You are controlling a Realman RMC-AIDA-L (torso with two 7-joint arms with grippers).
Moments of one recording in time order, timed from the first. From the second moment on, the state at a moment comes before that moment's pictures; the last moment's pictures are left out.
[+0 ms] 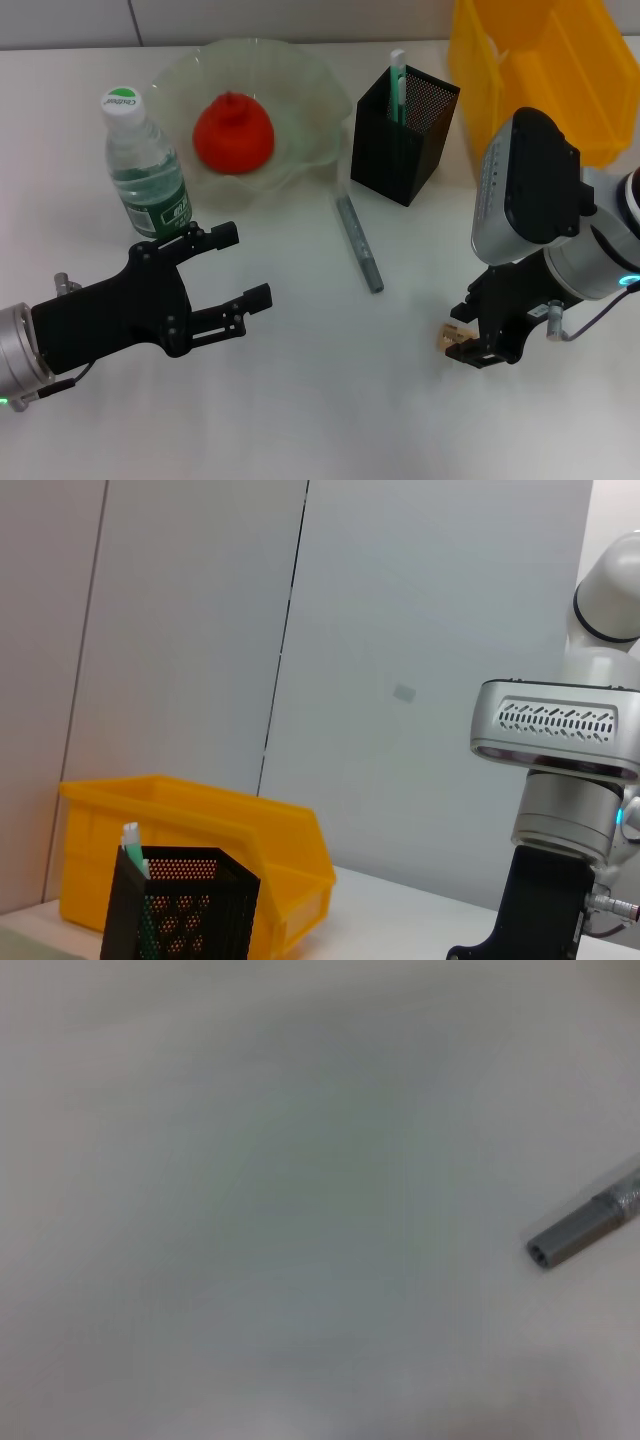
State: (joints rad) left arm -0.35 -2.06 0.76 0.36 1.72 1.70 -0.91; right arm 0.48 2.08 1.55 1.36 0.64 -1.50 2.15
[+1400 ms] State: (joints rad) left arm -0.35 -2.07 0.76 0.35 1.72 1.70 -0.91; right arm 0.47 2.08 1.57 1.40 0.66 -1.47 2.13
